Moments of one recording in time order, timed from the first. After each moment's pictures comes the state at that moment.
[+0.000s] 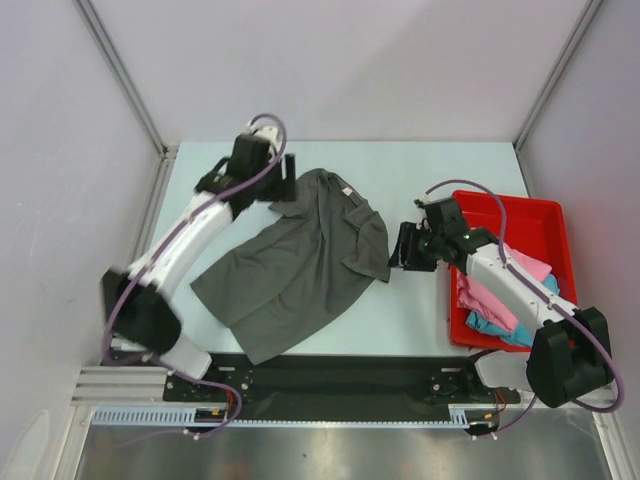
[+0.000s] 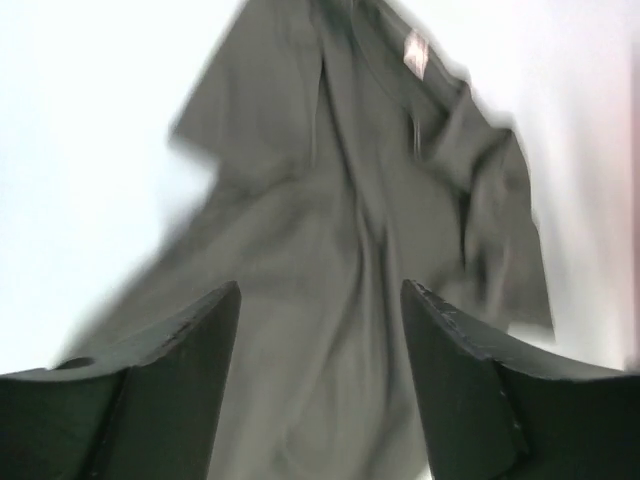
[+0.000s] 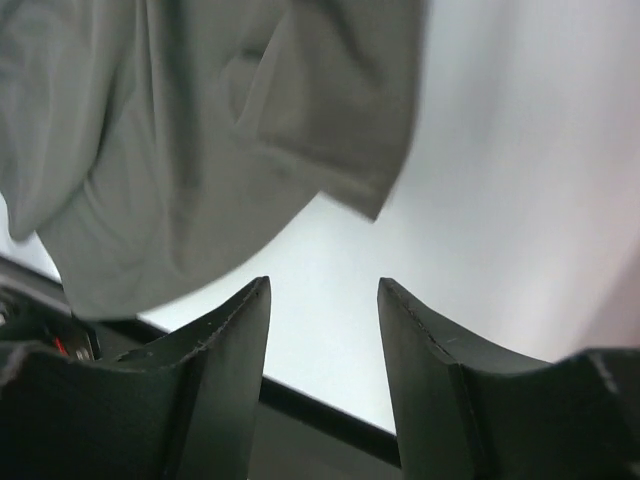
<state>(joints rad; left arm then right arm) -0.42 1.67 1.56 -0.59 -0.04 -0.28 0.34 1.28 0.93 -0.57 -0.25 0.46</state>
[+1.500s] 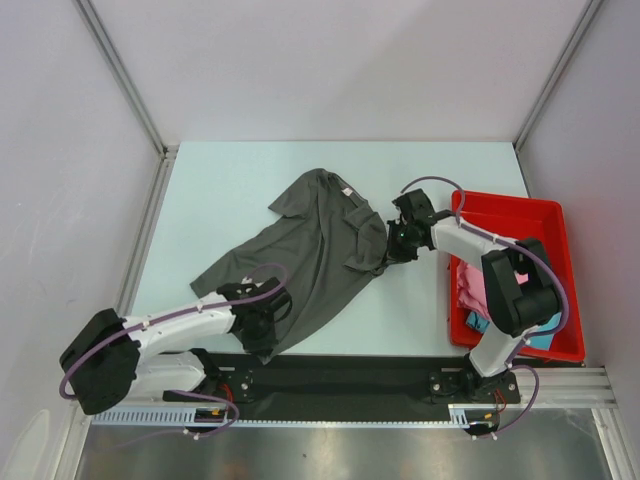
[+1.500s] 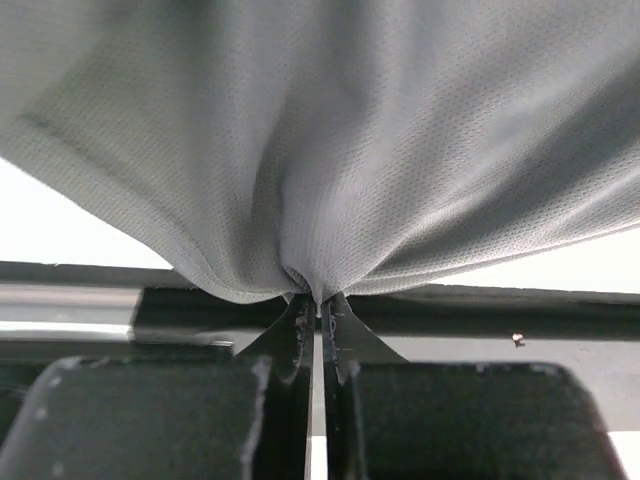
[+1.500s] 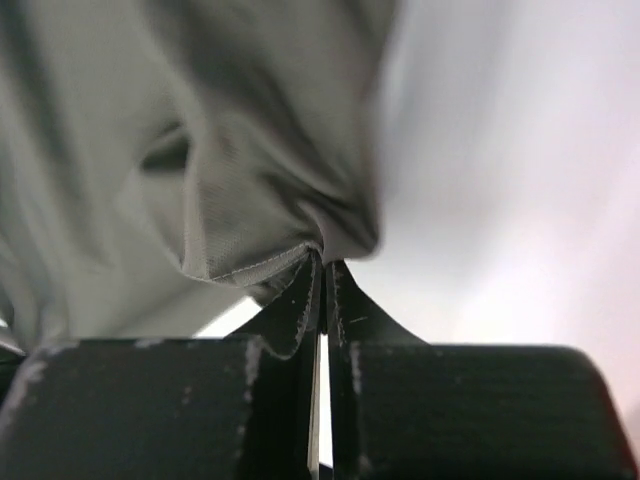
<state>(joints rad) -0.87 1.18 0.54 -0.83 -0.05 -1.01 0.39 1.71 1.06 -0.44 -0.22 0.45</state>
